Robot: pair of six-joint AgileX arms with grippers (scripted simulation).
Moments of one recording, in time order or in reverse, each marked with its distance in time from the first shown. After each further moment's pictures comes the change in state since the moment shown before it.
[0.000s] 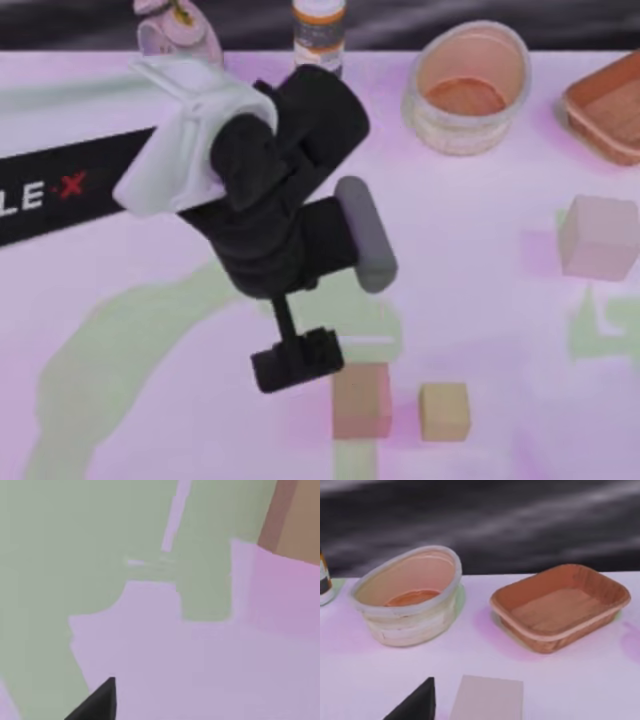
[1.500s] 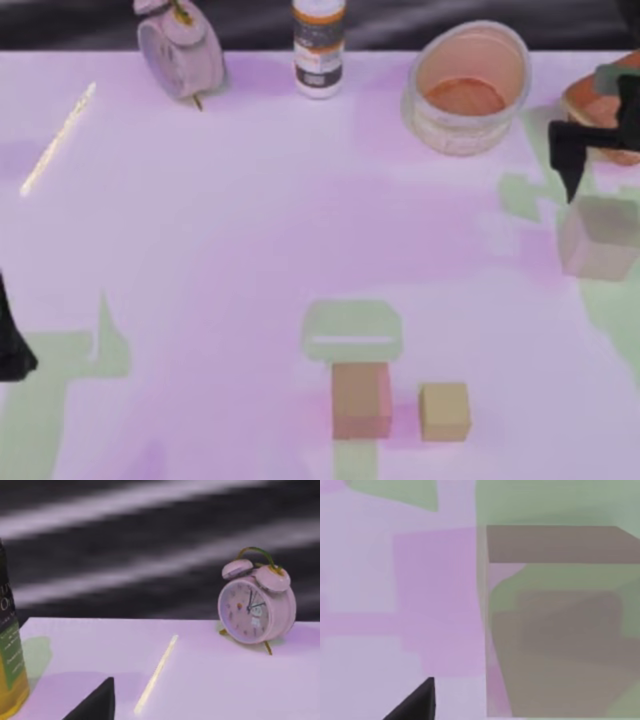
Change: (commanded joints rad) left arm 0.768 -1.733 -1.290 0.933 -0.001 -0.580; right arm 0.068 1.886 1.490 -0.983 0.004 0.215
